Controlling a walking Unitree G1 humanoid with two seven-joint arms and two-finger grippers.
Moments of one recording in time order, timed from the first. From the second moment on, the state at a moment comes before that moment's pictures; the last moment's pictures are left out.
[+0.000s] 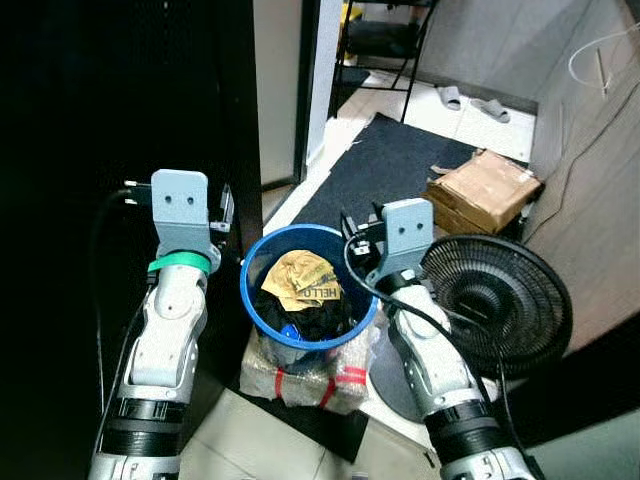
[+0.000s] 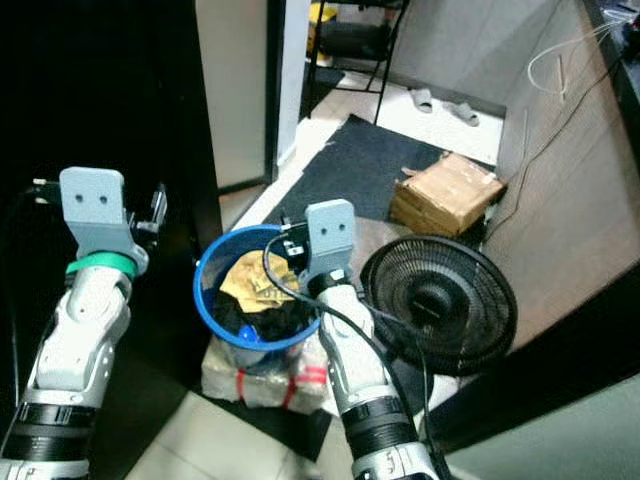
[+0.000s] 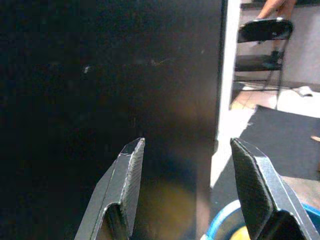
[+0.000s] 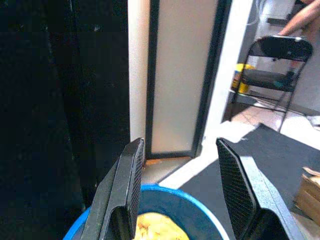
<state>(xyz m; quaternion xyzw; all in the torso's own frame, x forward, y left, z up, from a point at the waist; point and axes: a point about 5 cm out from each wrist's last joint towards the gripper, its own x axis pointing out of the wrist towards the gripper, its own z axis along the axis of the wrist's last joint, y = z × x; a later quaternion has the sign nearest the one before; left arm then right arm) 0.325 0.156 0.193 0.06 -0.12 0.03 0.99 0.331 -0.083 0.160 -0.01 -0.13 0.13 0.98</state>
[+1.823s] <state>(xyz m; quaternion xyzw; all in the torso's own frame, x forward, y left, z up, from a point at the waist) 0.327 0.149 0.194 0.05 -0.12 0.00 0.99 0.332 -0.096 0.158 -0.01 -0.13 0.11 0.99</state>
